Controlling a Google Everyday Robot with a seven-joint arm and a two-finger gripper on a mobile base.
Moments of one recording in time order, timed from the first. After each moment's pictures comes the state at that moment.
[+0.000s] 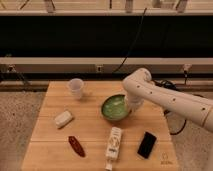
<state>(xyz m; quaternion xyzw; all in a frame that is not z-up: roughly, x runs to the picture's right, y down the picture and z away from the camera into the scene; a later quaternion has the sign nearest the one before) 0.178 0.130 0.802 -0.30 -0.12 -0.44 0.84</state>
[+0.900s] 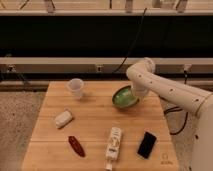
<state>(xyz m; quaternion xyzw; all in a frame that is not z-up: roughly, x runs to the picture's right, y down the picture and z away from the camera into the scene) 0.199 0.064 0.849 -0.30 -0.06 -0.44 0.85</state>
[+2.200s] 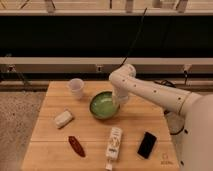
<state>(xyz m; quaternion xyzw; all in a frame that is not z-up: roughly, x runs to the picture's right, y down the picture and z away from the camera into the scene) 0.098 0.131 0.829 -0.29 -0.19 -0.52 0.78</state>
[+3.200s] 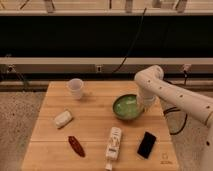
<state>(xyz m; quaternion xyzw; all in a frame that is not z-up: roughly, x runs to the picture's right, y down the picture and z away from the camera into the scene) 0.236 0.118 0.829 -0.35 -0.13 -0.45 0.81</state>
